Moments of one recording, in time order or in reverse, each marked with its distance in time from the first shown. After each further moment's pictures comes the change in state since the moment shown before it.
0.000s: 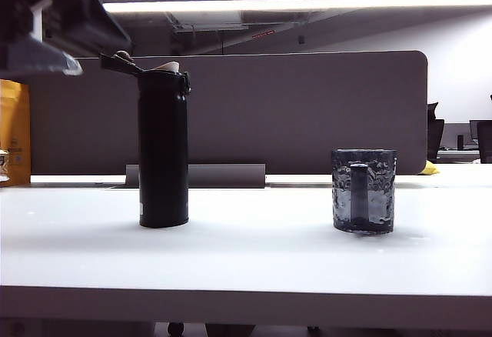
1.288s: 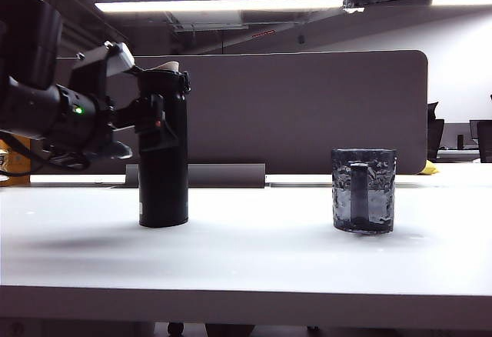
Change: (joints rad) left arm 0.000 0.735 0.161 0.525 -0.055 0.005; right arm 0.114 0.278 0.000 0.158 0.016 -0.039
